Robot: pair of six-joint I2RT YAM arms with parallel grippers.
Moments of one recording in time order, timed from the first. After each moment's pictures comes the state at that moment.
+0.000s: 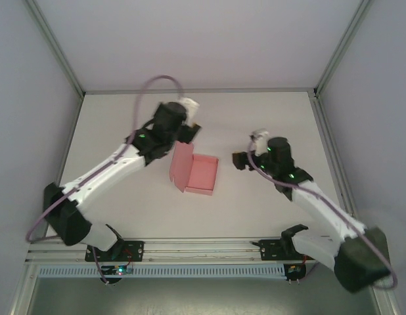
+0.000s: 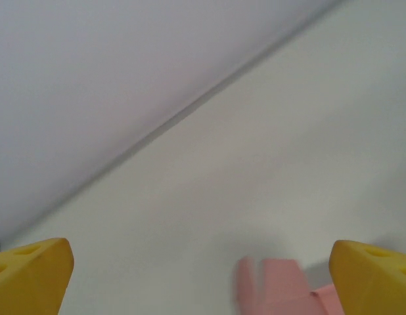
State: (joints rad) left arm -0.62 1.43 1.32 -0.45 -0.40 0.09; right arm 0.38 1.11 0.68 -0.14 -0.16 0.09
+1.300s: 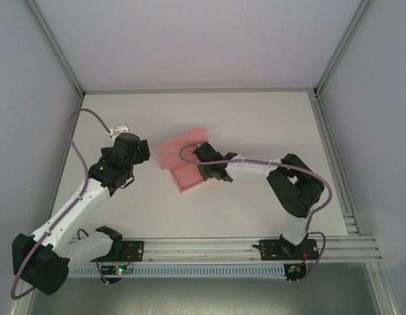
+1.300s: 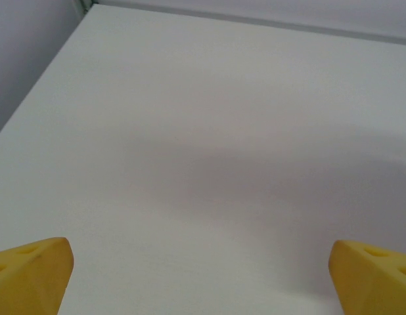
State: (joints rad) left arm -0.37 1.04 0.83 -0.51 -0.45 -0.42; right arm 0.81 1.82 1.06 -0.31 0.29 0.33
